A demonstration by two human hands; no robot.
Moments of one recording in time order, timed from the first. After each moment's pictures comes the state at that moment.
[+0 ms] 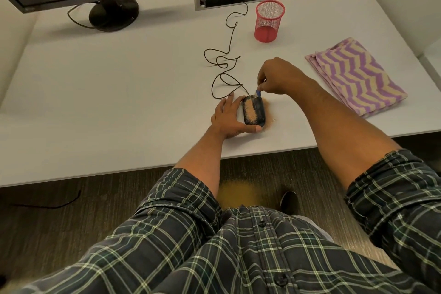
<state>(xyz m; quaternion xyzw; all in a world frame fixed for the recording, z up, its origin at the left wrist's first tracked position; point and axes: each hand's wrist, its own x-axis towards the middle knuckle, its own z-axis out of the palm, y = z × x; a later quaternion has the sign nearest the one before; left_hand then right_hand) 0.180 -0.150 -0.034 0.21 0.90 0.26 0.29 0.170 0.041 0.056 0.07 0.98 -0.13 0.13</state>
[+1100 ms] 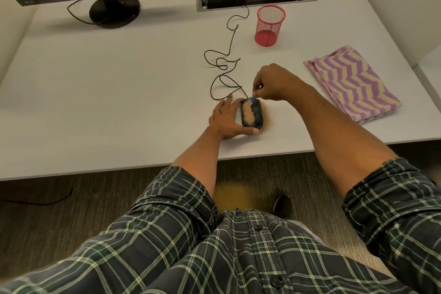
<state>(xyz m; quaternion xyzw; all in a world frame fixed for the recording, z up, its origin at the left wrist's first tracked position) 0.177 -0.150 -0.039 0.21 0.90 0.25 0.29 0.175 0.035 0.060 0.03 0.98 -0.13 0.12</state>
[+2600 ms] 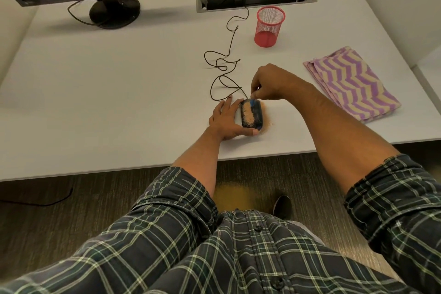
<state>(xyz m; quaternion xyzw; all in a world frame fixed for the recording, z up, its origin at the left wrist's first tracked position) 0.175 -0.148 -0.040 0.22 0.90 0.23 0.29 0.171 0.030 0.067 0.02 0.98 -0.10 0.16</state>
